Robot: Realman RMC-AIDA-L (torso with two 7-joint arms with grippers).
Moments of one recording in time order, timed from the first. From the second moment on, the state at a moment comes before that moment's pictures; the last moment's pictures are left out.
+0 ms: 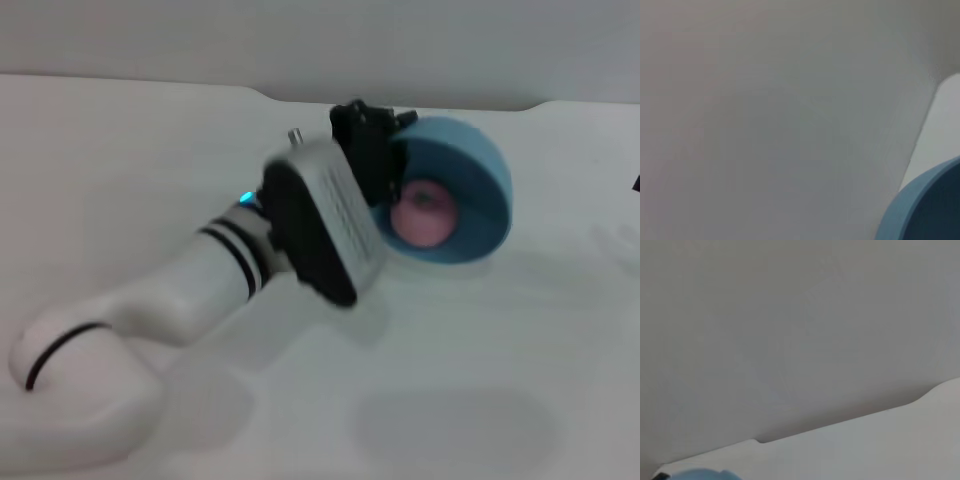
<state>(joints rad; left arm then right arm) -0.40 -2.08 2.31 0.90 2.60 -0.43 -2.25 0.22 2.07 -0.86 -0.96 -1.77 -1.19 2.06</state>
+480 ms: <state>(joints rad) -0.42 -2.08 2.49 0.76 2.30 -0.77 -1.91 0.22 2.07 -0.87 -0.95 -1.77 -1.20 2.07</state>
